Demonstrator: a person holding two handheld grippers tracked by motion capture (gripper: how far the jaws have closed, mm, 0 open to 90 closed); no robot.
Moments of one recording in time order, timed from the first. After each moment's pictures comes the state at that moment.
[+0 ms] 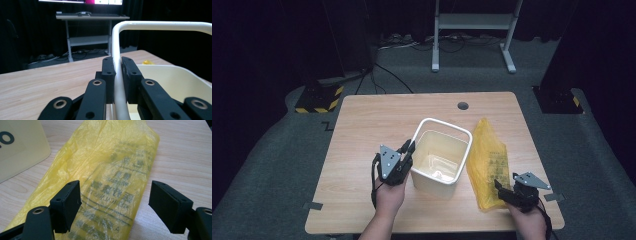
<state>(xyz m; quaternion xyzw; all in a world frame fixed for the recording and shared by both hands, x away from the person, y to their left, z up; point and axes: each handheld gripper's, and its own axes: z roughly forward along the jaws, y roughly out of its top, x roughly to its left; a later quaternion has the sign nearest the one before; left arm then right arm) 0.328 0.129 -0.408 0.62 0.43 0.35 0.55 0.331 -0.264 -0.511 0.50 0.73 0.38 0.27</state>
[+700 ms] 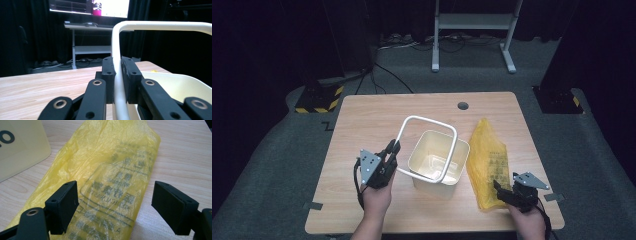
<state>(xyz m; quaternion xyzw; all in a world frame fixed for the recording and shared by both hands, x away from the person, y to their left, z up) 0.317 0.172 -0.412 0.58 0.44 0.36 0.58 0.332 -0.262 -0.512 0.49 0.73 0.38 0.27</state>
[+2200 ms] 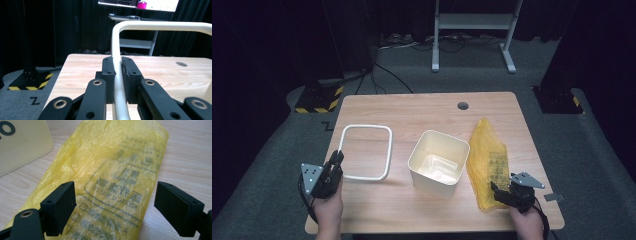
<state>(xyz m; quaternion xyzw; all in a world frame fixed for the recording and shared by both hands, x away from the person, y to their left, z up) 0.295 0.302 -0.449 0.53 0.54 0.42 0.50 0.334 -0.255 -0.516 0.49 0.74 0.37 0.27</state>
